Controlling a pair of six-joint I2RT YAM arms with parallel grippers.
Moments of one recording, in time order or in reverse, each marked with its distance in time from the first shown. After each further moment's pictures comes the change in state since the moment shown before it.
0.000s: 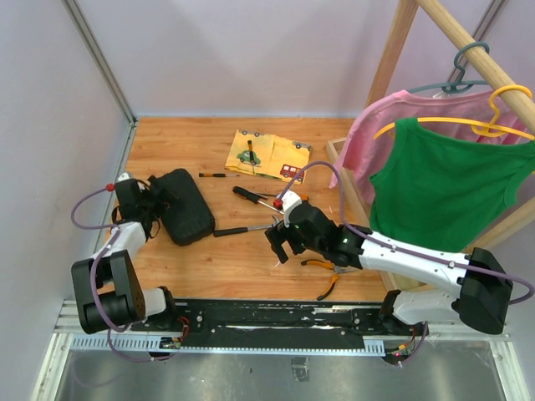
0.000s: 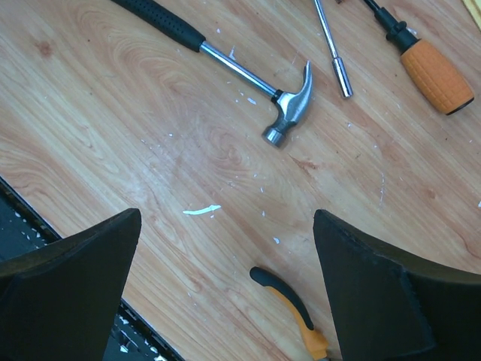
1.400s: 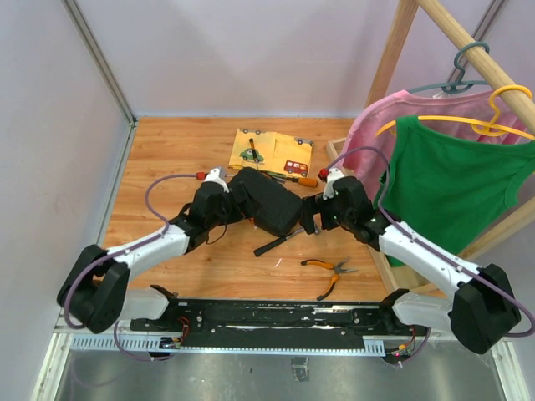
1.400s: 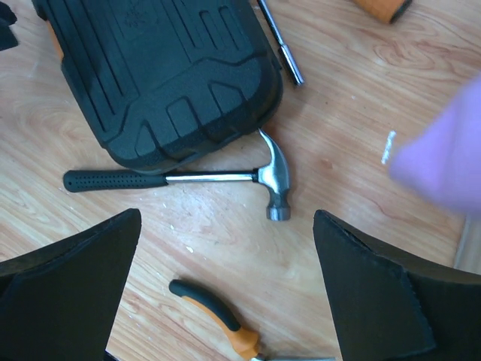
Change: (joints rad) left arm -0.859 0.042 0.053 0.100 -0.156 -0.156; right arm -0.439 -0.075 -0.092 0.026 -0.237 0.022
